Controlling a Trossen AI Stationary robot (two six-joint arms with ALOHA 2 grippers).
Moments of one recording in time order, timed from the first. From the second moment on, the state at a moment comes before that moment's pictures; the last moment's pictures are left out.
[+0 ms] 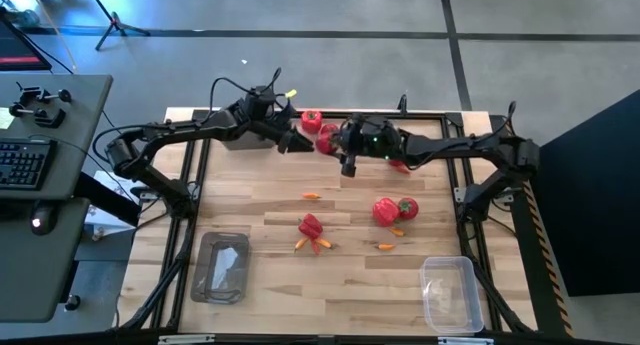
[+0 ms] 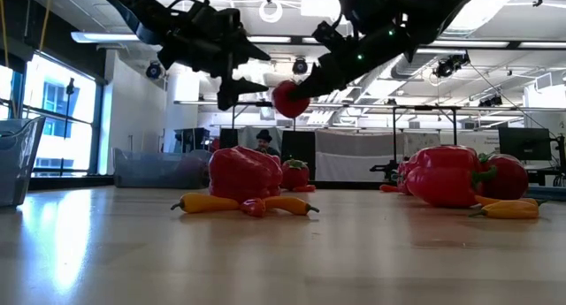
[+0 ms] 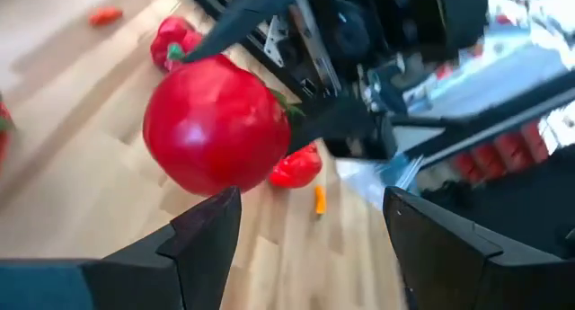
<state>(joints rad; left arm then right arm) 0.61 1.52 0.96 0.07 0.78 -0.48 -0.32 1.58 0.95 0.23 0.02 -0.34</state>
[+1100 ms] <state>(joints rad) 0.67 1.55 0.96 0.08 0.80 -0.57 -0.26 1.58 0.95 0.25 0.15 -0.48</state>
